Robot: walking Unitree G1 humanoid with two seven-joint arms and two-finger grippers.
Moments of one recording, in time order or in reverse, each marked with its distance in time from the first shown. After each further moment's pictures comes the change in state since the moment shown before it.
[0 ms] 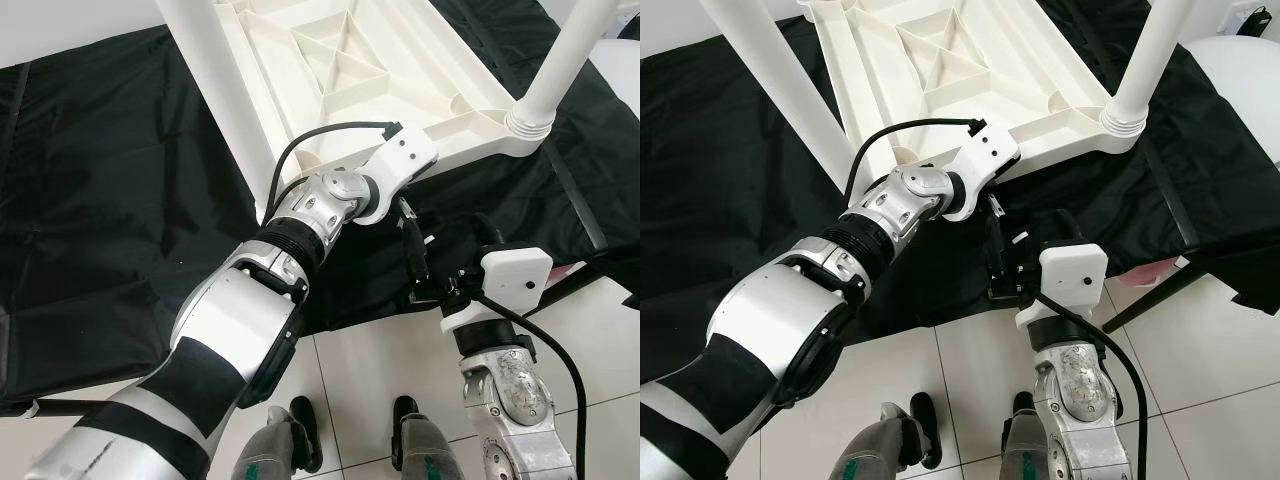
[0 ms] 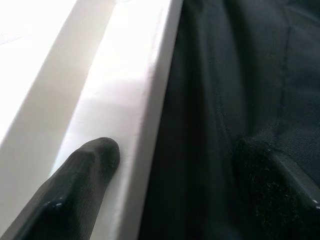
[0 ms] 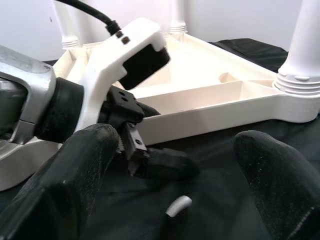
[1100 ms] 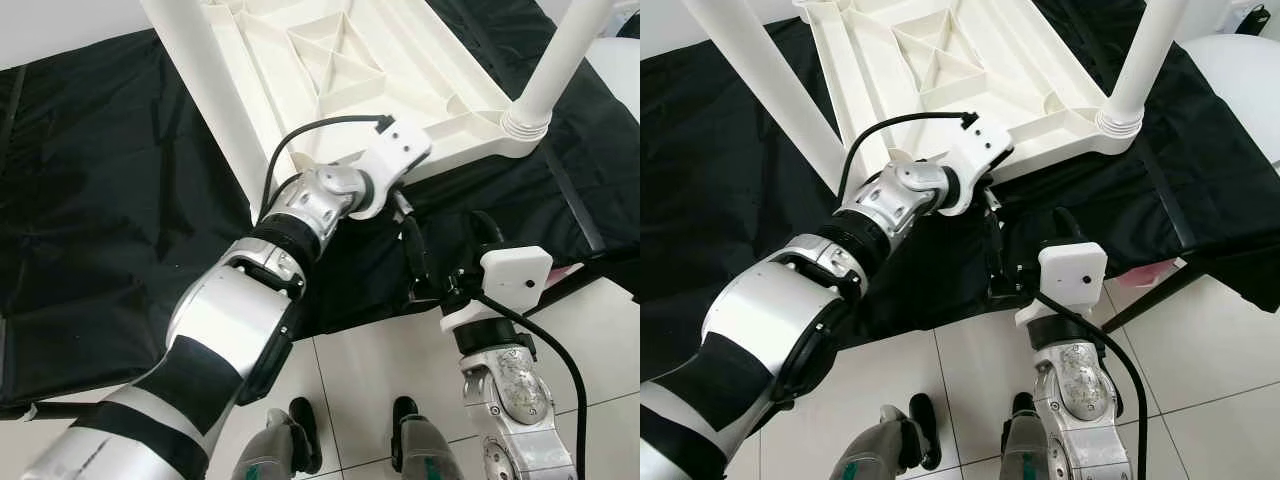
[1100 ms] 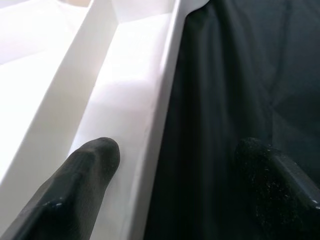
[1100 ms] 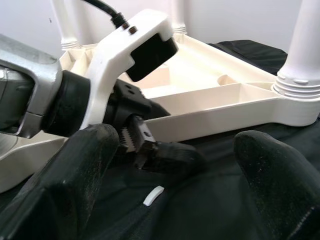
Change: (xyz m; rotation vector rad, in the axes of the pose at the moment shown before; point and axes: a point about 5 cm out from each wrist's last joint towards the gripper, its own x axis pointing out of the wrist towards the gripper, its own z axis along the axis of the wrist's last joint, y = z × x) left arm 0.002 -0.001 0.014 -0.018 -0.040 -0.001; right arm 0.002 0.001 0.001 -0.007 -0.009 0.004
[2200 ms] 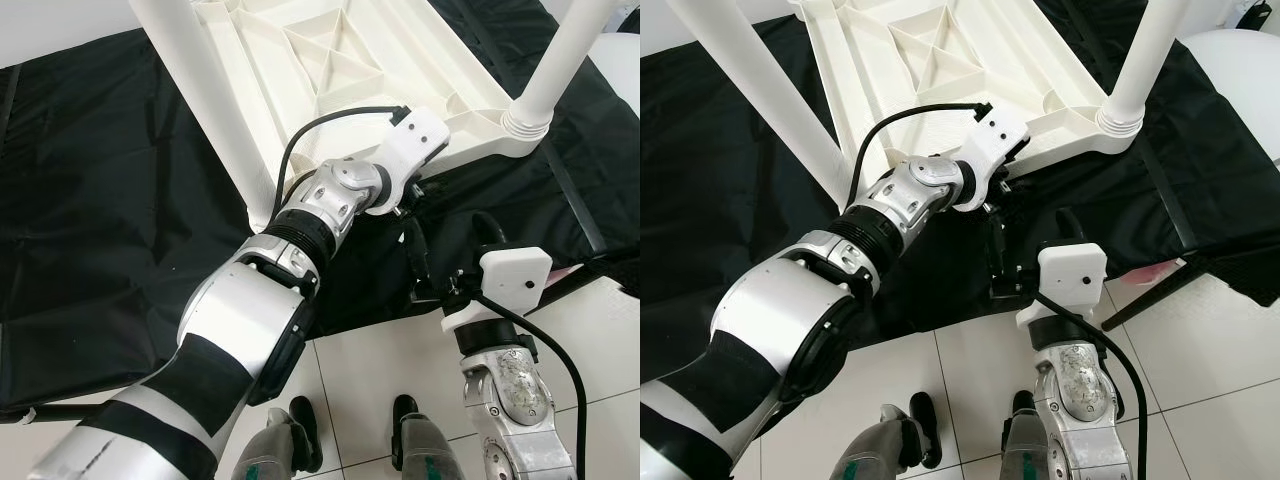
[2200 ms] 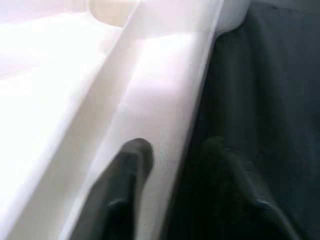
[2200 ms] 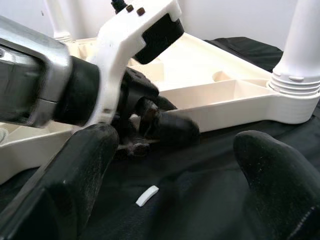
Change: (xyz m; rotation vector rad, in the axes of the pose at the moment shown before) left arm 0.005 0.002 0.008 -0.059 -0.024 0.158; right arm -0.001 0.000 0.000 -0.020 0.003 -0.003
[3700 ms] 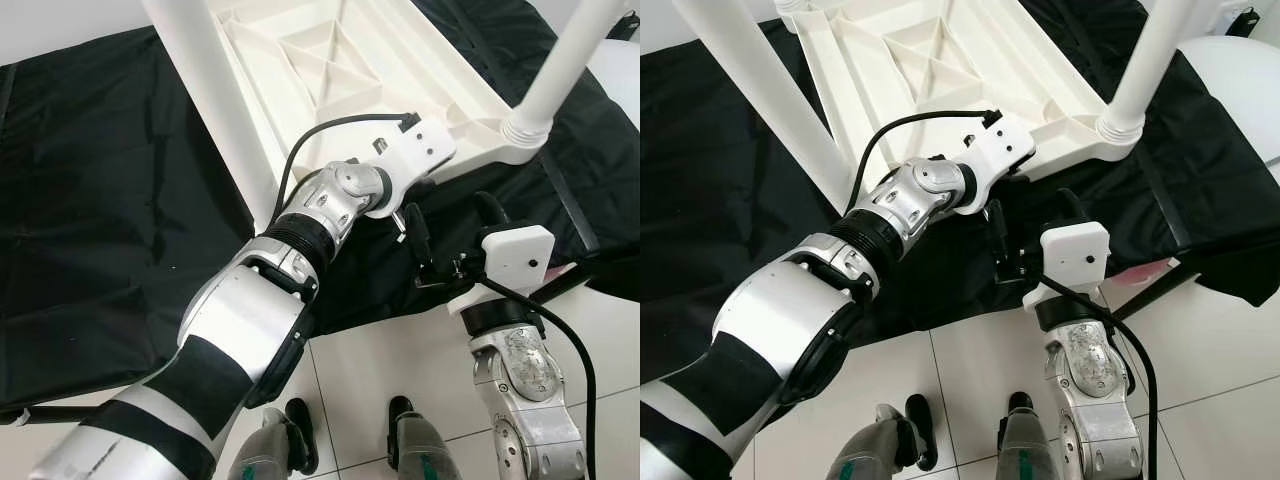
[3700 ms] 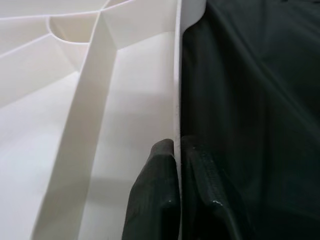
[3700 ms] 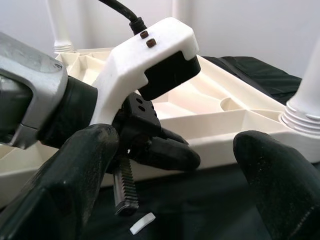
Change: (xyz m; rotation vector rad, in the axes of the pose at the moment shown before) left arm 0.000 -0.016 -0.002 0.112 0.012 -0.235; right arm 0.014 -0.007 0.004 -0.041 -0.024 0.059
